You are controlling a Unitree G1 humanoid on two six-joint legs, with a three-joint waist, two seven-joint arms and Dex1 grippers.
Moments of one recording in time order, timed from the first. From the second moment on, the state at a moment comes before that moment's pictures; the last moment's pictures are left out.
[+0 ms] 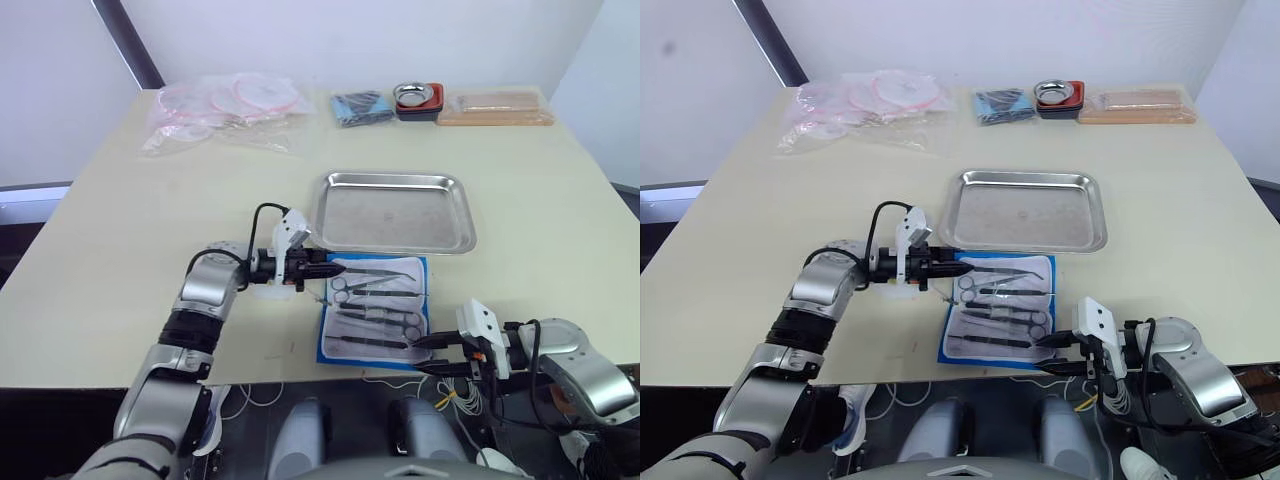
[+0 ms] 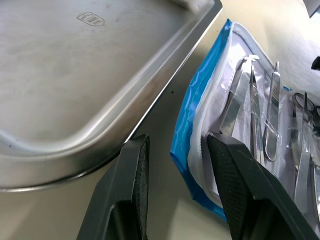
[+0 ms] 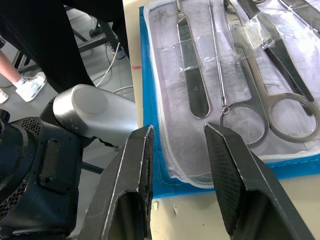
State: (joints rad) left arm -0.55 0.49 -0.12 0.31 -0.24 0.48 -1.17; right arm 0.00 -0.71 0.22 -0.22 0.36 0.28 1.20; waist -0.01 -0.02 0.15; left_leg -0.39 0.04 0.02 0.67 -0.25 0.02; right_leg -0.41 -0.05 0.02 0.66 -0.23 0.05
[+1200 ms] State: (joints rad) left arm -0.51 0.73 -0.05 0.16 -0.45 0.28 -1.56; right arm -0.06 -0.62 0.05 -0.17 0.42 0.09 1.17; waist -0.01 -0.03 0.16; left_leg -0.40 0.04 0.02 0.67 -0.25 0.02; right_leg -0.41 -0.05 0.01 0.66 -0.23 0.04
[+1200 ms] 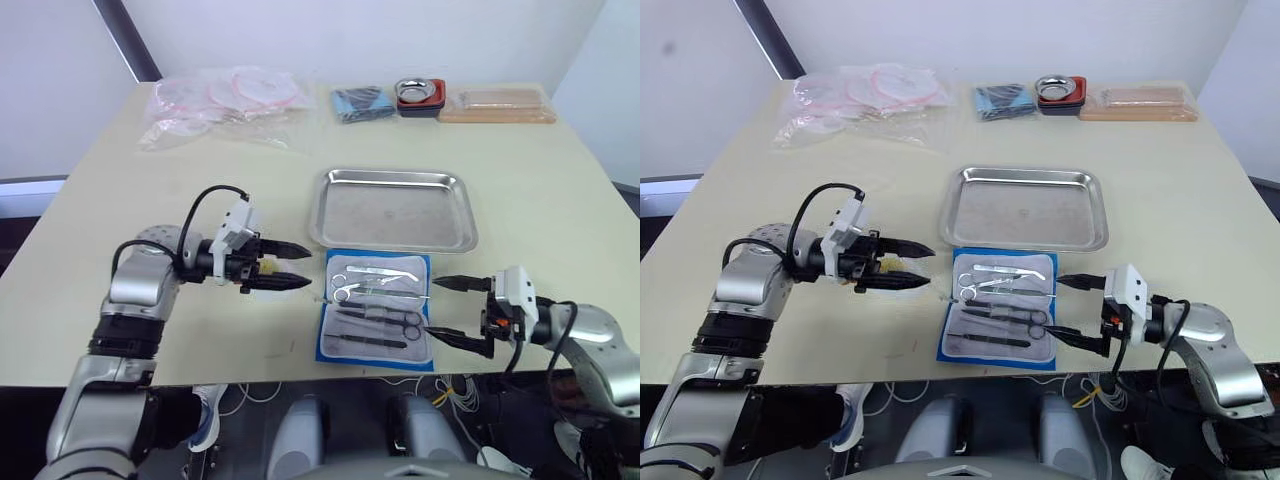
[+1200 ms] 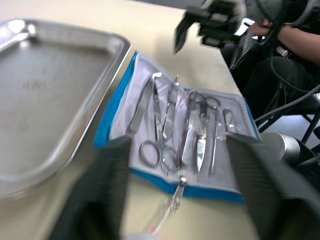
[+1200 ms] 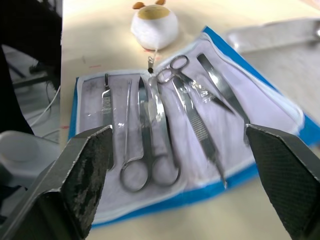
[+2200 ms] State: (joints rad) left arm -0.36 0.82 -0.04 -0.05 -0.51 0.21 -1.55; right arm -0.27 -0.52 0.19 0.28 0.28 -0.18 1.33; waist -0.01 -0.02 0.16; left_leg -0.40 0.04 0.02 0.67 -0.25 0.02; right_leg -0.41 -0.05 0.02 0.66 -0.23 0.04
